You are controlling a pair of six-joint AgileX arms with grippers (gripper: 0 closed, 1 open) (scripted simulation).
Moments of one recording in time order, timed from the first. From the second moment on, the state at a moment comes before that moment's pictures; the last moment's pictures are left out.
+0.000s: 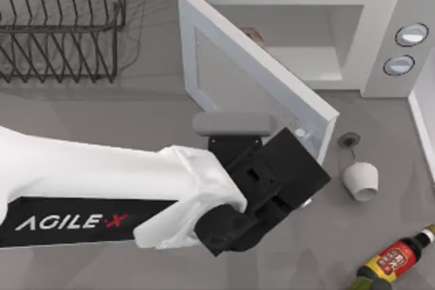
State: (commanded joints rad) left arm -1.06 1.77 1.00 -0.30 -0.62 -0.84; right arm 0.00 0.00 0.00 0.00 0.00 0.00
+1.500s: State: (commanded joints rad) left arm -1.21 2.17 1.59 -0.60 -0.71 -1.03; right arm 0.00 0.00 0.00 0.00 0.00 0.00
